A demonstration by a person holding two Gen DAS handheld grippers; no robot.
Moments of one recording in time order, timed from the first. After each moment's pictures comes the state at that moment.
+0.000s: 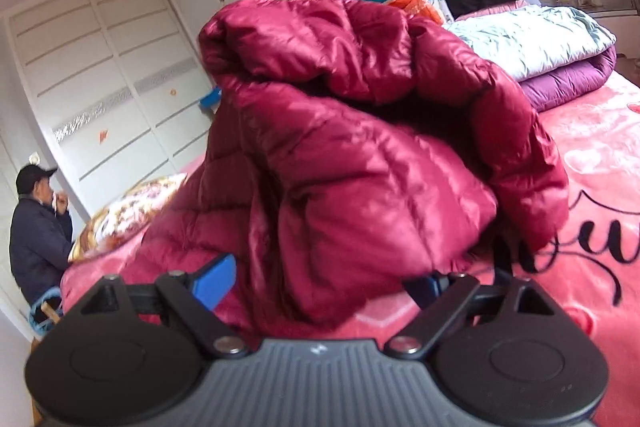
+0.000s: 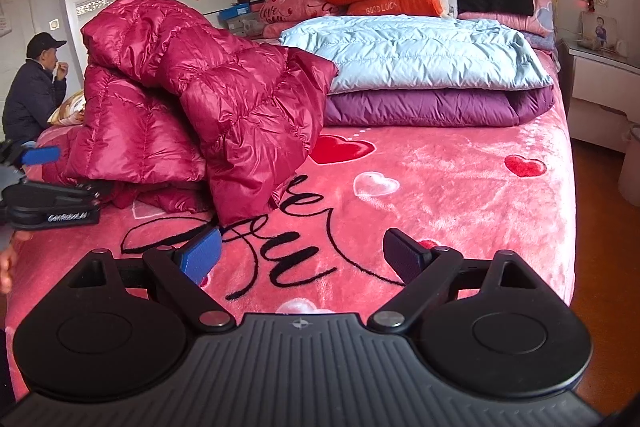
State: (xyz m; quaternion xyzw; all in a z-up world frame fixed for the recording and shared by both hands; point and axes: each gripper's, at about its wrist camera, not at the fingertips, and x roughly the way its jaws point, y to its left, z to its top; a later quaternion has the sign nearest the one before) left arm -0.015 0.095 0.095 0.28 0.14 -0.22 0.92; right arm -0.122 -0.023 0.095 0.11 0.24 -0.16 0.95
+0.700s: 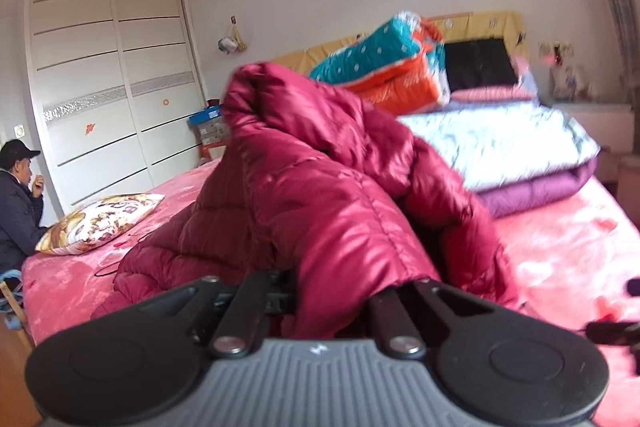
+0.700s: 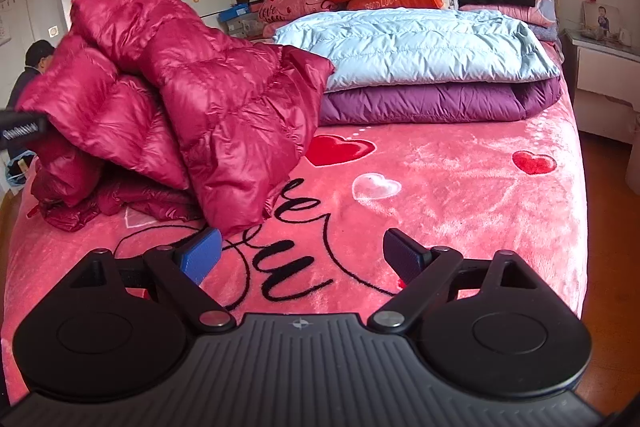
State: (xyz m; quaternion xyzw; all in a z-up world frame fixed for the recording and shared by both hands) left arm -0.038 0.106 0.158 0.15 0.12 -0.28 0.94; right arm -0.116 -0.035 0.091 0.13 0.23 -0.16 0.95
